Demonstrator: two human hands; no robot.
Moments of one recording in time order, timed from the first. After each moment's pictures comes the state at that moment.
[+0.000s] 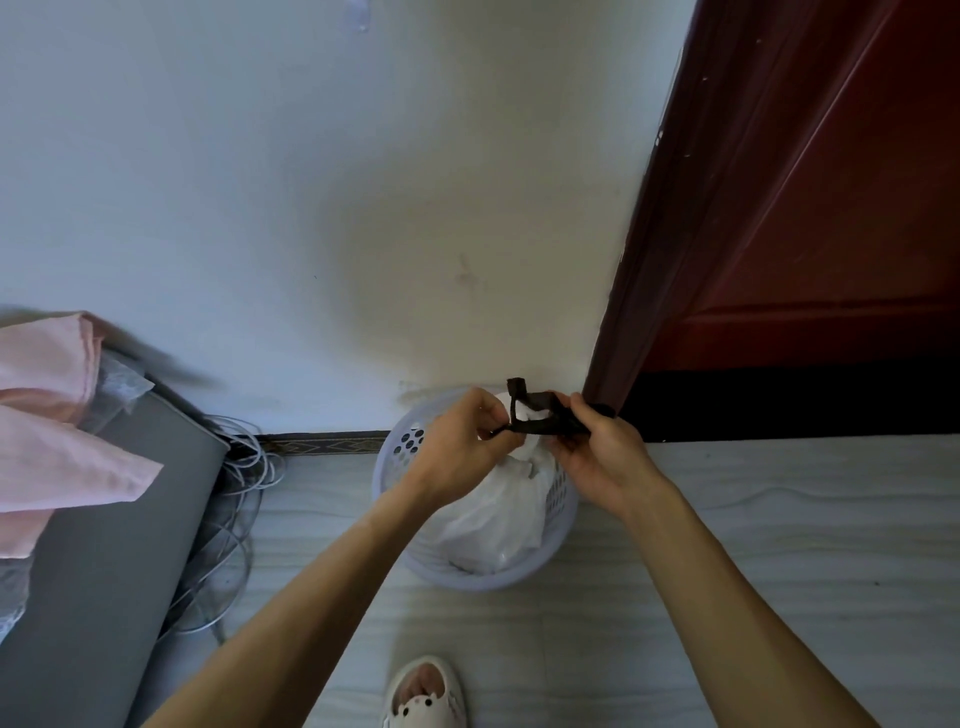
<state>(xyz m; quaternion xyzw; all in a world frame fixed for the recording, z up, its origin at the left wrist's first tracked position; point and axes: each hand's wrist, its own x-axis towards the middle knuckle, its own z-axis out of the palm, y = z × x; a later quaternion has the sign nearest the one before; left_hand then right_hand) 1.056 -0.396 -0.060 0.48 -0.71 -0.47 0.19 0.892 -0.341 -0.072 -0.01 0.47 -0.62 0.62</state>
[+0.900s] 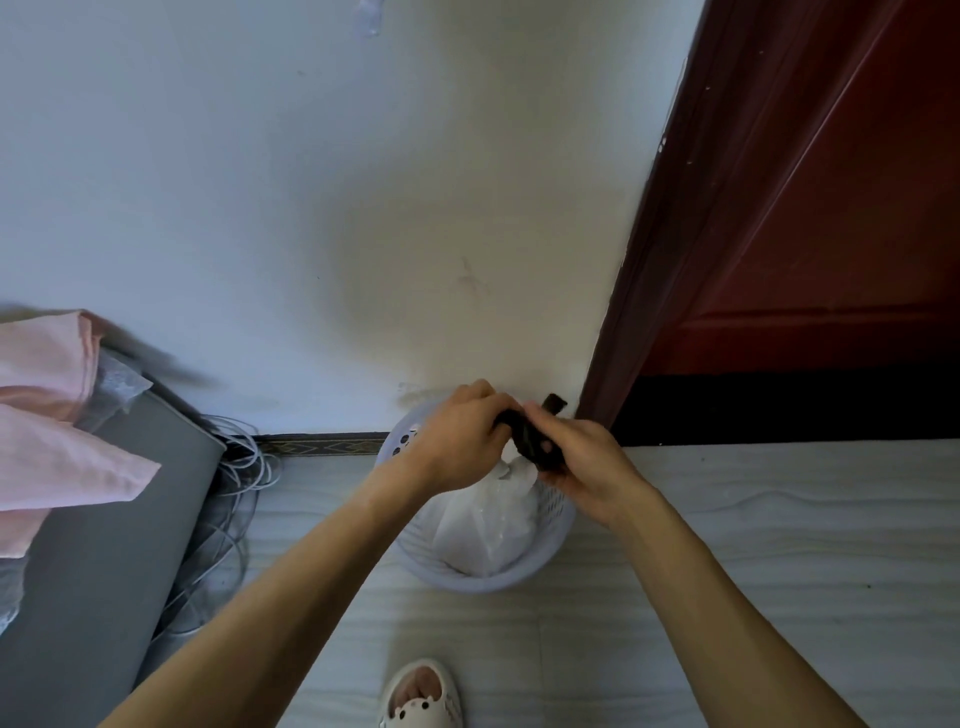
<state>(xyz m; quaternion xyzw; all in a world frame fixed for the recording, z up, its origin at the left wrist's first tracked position) 1.055 -0.411 -0.042 0.39 -0.87 -0.29 0.07 0.906 -0.338 -0.071 -0.18 0.60 -0.50 0.60</state>
